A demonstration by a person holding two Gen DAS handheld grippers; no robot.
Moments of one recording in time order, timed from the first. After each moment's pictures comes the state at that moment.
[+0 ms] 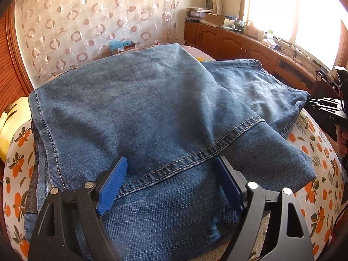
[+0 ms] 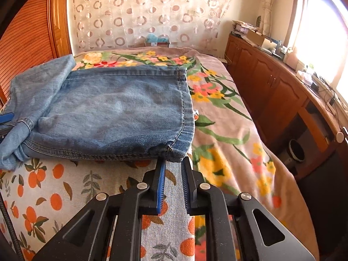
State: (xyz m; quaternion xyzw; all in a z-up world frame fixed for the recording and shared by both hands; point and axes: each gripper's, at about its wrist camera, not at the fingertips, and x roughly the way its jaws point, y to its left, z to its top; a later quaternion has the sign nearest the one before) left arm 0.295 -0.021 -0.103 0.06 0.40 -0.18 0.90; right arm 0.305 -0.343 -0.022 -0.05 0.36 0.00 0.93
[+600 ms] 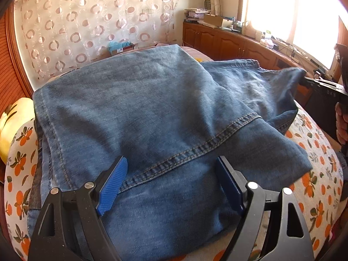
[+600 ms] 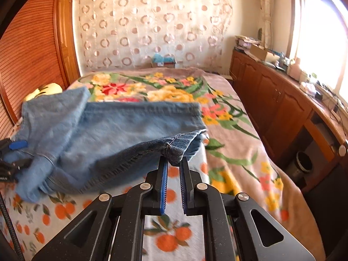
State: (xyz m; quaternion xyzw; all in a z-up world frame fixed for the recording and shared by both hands) left arm 0.287 -0.013 -0.100 0.06 0.39 -0.18 0.90; right arm 0.301 -0.322 -0.002 -0.03 0.30 0.02 0.95
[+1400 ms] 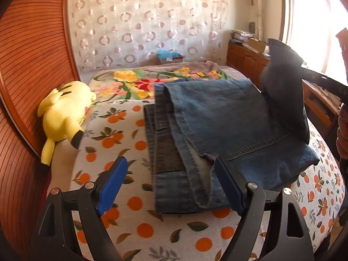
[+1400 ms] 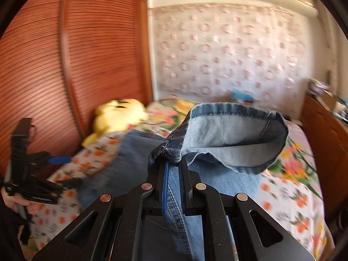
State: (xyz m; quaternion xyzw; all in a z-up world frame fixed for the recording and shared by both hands) left arm 0.243 0.117 -0.061 0.01 0.36 -0.05 0.93; right arm 0.314 -0.162 0.045 -0.06 0.21 0.26 0.94
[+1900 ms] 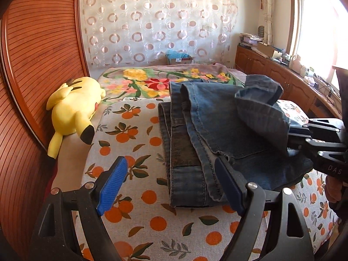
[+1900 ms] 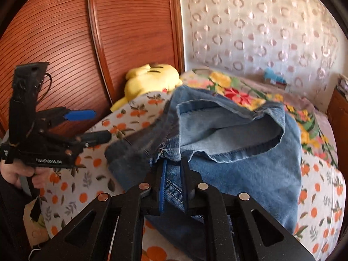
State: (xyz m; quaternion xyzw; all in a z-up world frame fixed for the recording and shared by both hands) left arm 0.236 0.132 -0.063 -0.01 0.36 -0.03 0.93; right arm 0.343 -0.144 -0.020 -0.09 0.30 0.33 0.89
